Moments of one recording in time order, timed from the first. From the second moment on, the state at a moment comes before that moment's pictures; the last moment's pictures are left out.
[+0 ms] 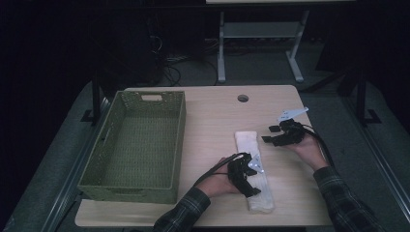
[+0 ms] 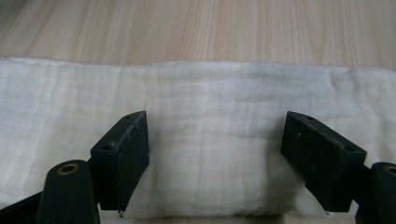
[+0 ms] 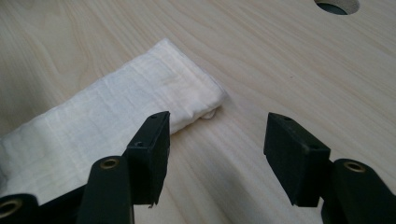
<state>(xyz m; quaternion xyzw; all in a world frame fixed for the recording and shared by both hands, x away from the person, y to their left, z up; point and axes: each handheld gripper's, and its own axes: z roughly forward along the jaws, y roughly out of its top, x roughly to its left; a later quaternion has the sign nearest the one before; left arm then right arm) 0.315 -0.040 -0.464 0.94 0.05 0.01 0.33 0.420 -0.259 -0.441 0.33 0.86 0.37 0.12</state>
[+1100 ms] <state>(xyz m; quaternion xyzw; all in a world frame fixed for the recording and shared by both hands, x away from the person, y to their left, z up) 0.328 -0.021 -0.463 0.93 0.09 -0.03 0.36 0.457 -0.200 -0.456 0.19 0.91 0.37 0.04</state>
